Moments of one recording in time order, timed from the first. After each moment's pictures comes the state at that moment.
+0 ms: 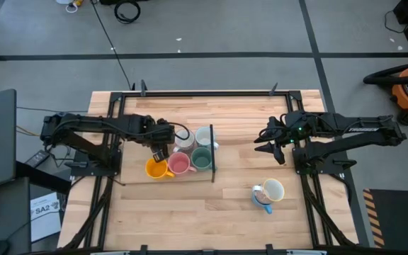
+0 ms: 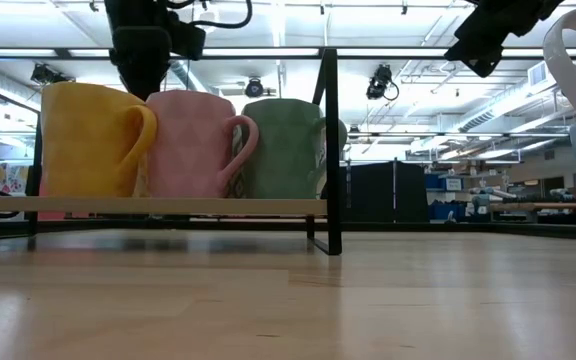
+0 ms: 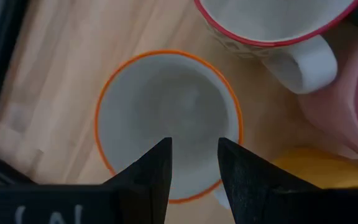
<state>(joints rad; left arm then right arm) 0.02 1.39 1.19 -1.15 -0.31 -0.40 -0.01 0.75 0.78 -0.59 -0.10 0.26</state>
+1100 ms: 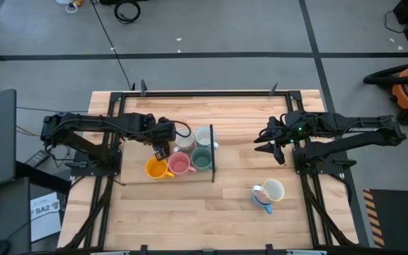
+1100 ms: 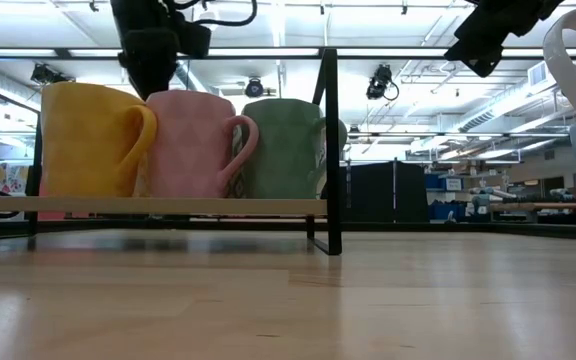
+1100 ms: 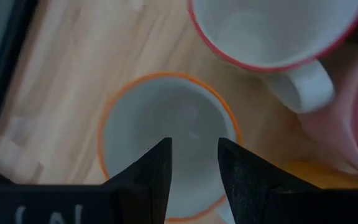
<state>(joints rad) 0.04 1.39 1.19 -1.10 -0.32 -0.35 -0.01 0.75 0.78 -0.59 -0.10 0.26</state>
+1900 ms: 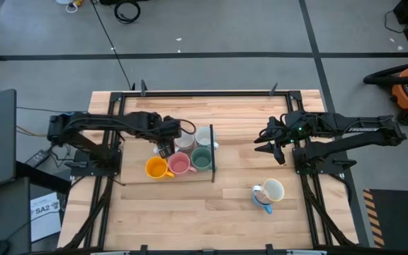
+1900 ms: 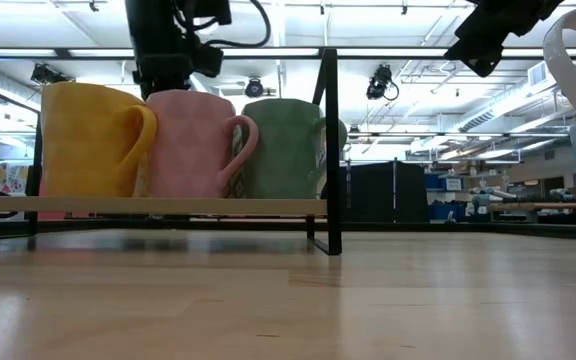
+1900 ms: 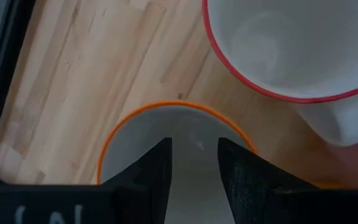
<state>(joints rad) 0.09 1.47 1.19 -1.06 -0.31 -0.30 -0.01 0.75 0.78 -0.59 -0.11 0.26</state>
